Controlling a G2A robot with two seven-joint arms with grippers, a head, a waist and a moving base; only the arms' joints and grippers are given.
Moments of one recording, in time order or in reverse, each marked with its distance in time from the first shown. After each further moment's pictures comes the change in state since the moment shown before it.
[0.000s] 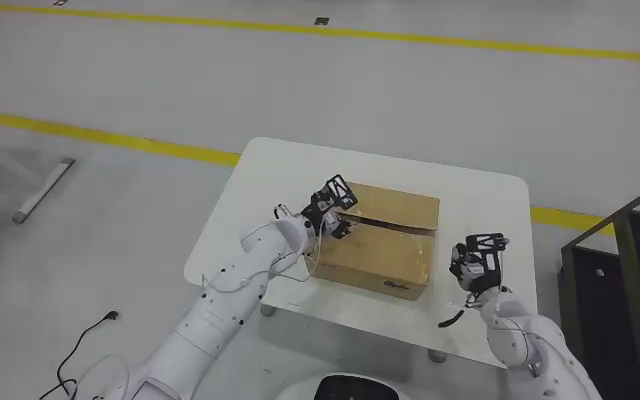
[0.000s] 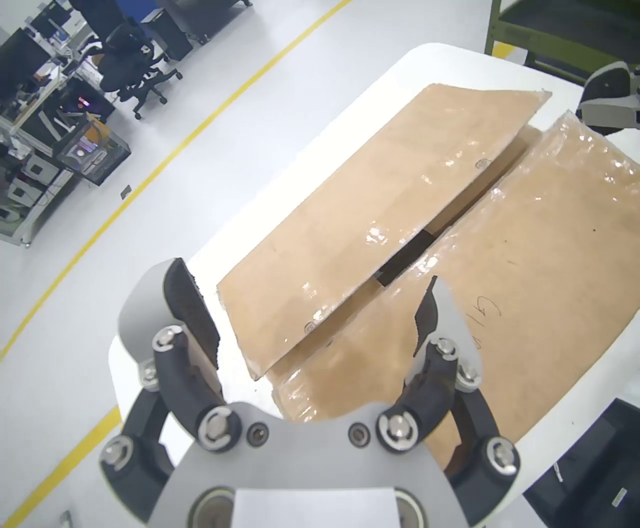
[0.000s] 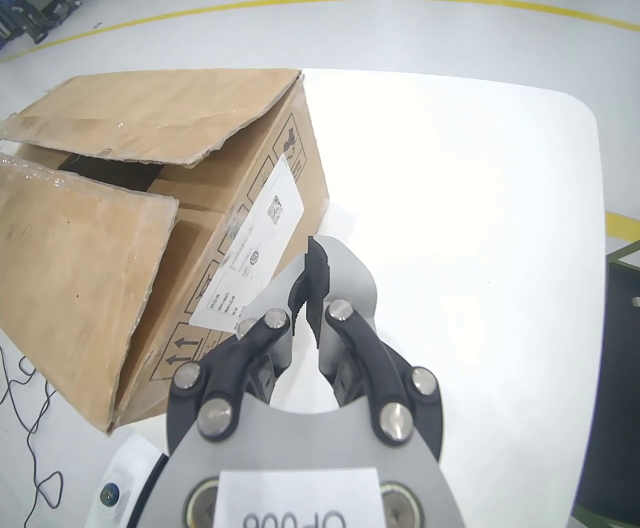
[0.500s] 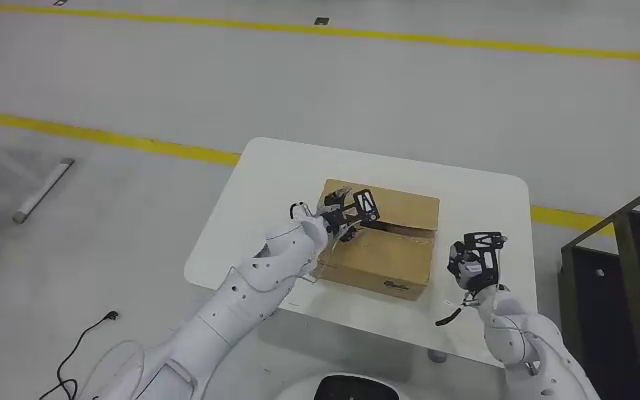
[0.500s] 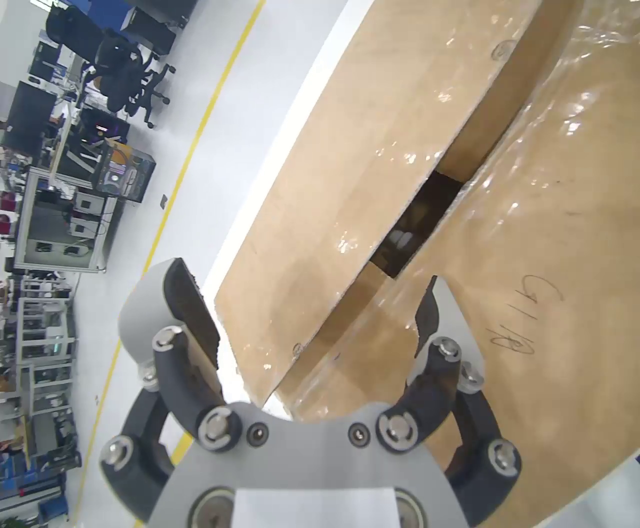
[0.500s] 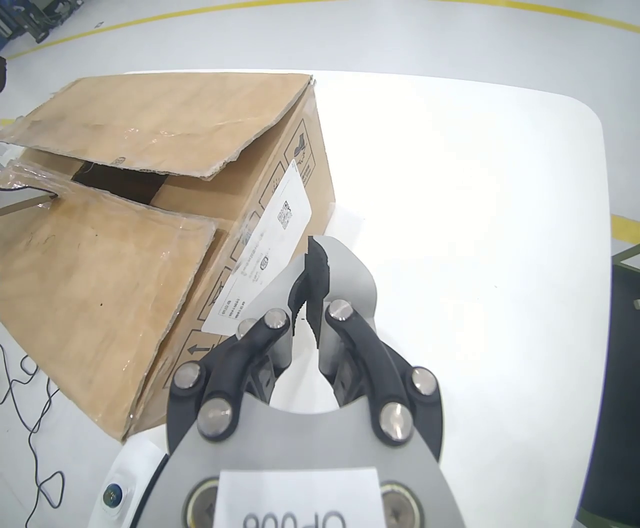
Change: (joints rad) left arm -0.105 -0.064 0.165 0.156 0.226 0.102 -0.023; right arm 0.000 -0.007 -0.003 -0.022 -0.006 0.026 0.011
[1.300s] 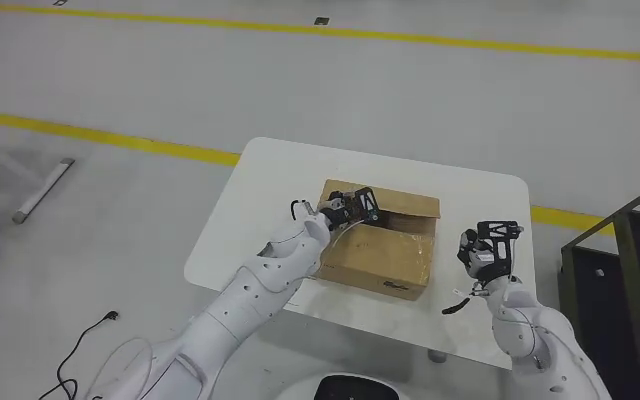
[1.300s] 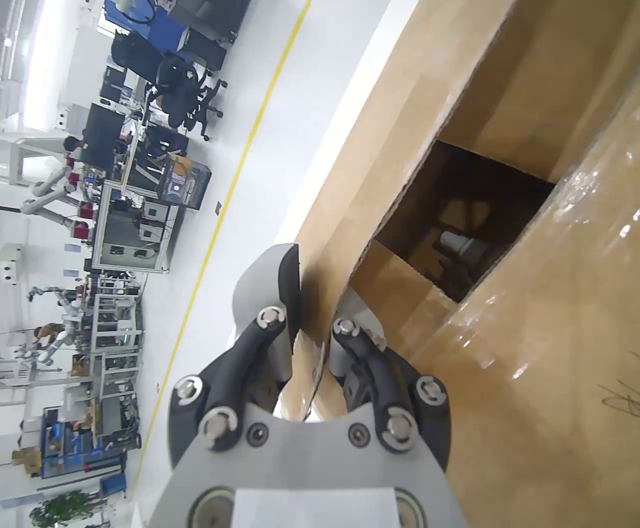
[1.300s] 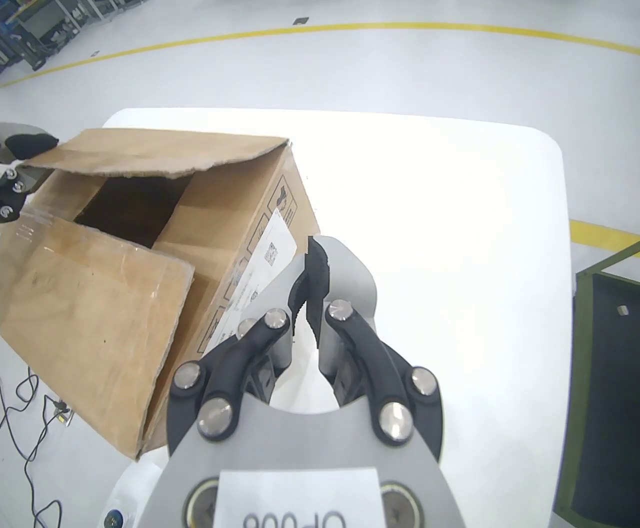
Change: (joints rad) left arm -0.014 -0.035 0.006 0.093 0.143 0.101 0.117; right arm 0.026 -0.005 0.053 -0.048 0.004 0.024 0.005
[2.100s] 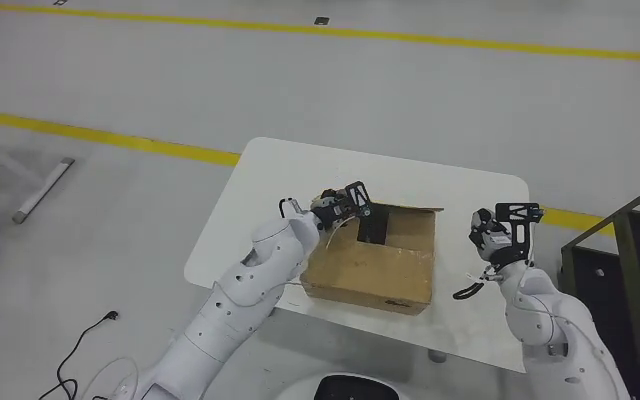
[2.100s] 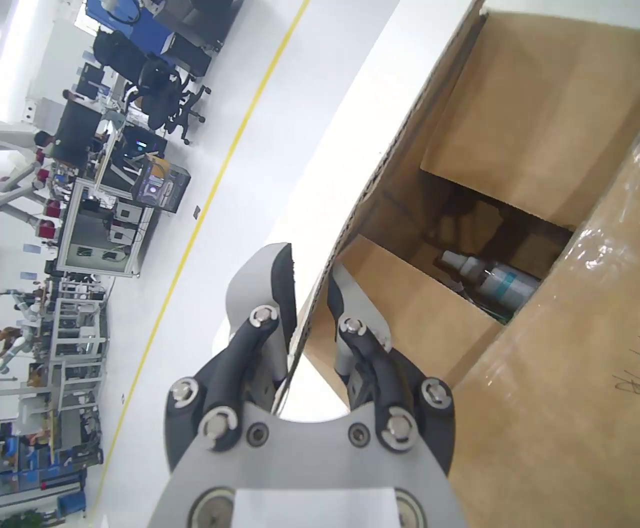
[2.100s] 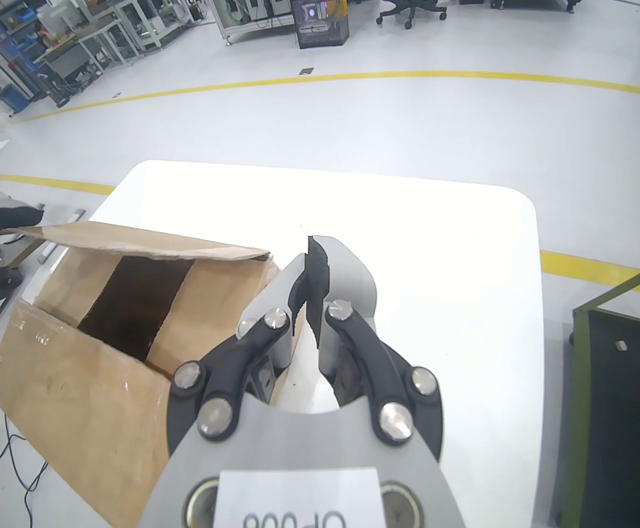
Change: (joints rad) left arm 0.135 0.059 -0.189 -0.320 -0.032 -0.158 -0.154; right arm 0.043 -0.001 0.052 -0.034 0.031 -0.042 0.008
